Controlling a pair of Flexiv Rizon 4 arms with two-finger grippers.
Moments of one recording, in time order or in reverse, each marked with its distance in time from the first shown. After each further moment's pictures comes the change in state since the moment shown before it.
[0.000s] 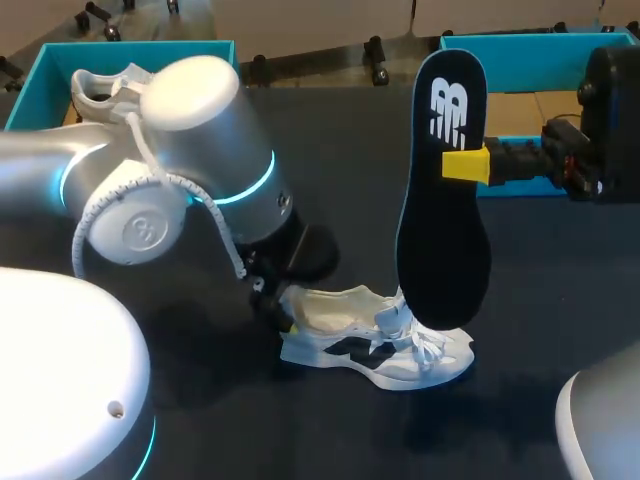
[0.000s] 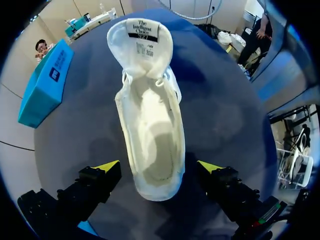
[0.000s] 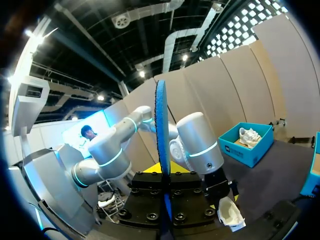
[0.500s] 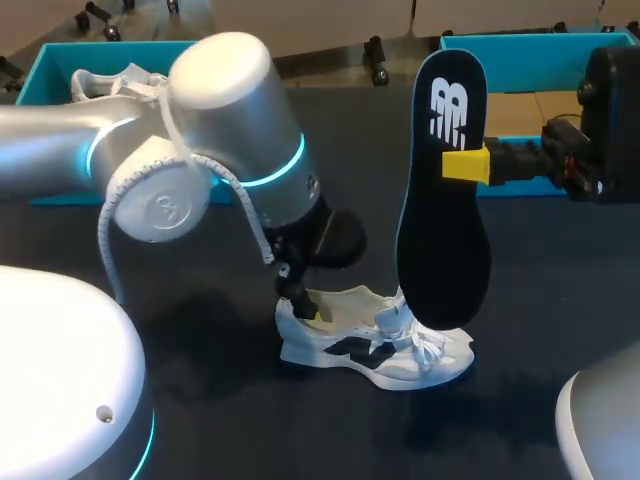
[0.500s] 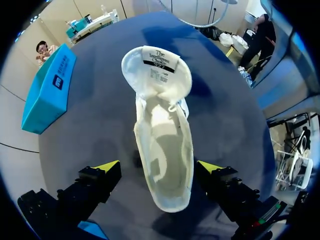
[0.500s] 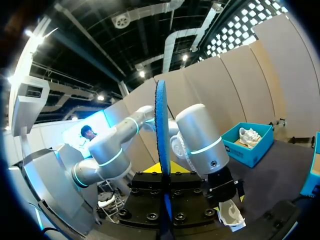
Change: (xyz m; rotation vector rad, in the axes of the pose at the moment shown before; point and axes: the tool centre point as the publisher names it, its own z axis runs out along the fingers) left arm -0.019 -0.033 -0.008 -0.010 -0.018 -0.001; right arm 0.000 0.000 0.000 0.000 0.000 0.000
